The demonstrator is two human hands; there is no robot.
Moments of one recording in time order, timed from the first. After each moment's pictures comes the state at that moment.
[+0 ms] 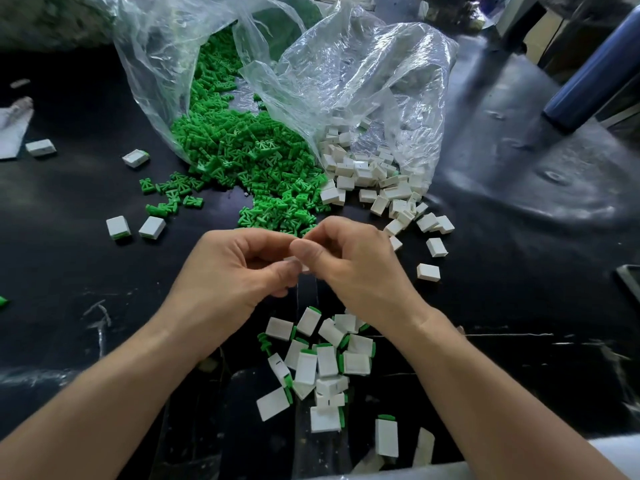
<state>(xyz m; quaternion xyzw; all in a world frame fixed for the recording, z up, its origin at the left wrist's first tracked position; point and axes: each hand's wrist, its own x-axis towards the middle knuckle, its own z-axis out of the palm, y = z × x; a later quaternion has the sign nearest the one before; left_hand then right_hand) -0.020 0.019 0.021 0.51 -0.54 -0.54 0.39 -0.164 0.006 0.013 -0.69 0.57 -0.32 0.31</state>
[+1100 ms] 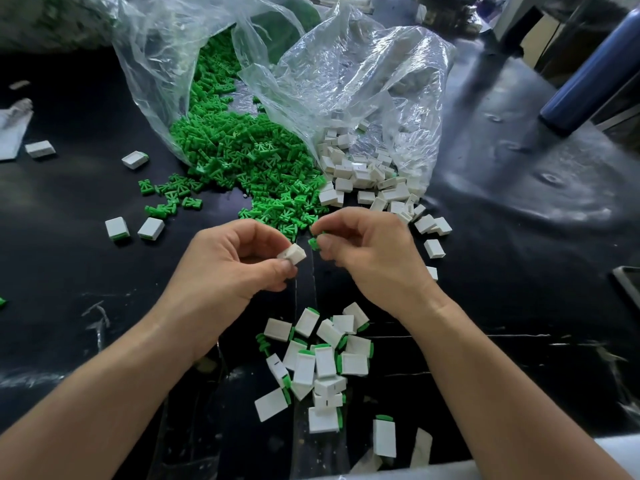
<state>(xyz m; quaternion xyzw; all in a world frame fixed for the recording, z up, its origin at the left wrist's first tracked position) -0.020 0.017 0.020 0.53 -0.50 -0.55 0.42 -0.180 -0.003 0.012 -0.66 0.56 -0.36 0.36</state>
